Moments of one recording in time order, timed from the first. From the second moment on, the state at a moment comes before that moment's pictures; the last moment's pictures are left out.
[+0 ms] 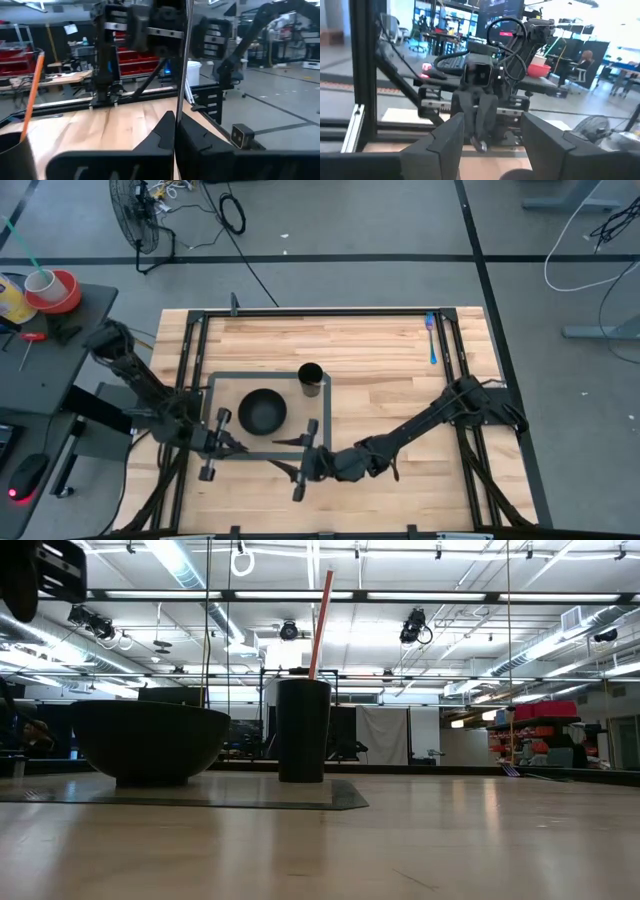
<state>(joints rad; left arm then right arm) -0.97 1.07 0.10 1.14 -0.78 0.14 0.50 2.09 1.52 0.61 0.69 -0.22</state>
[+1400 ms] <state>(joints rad) -0.75 1.21 0.20 1.11 -0.55 0.04 0.47 2.09 1.52 0.63 0.49 -0.38</state>
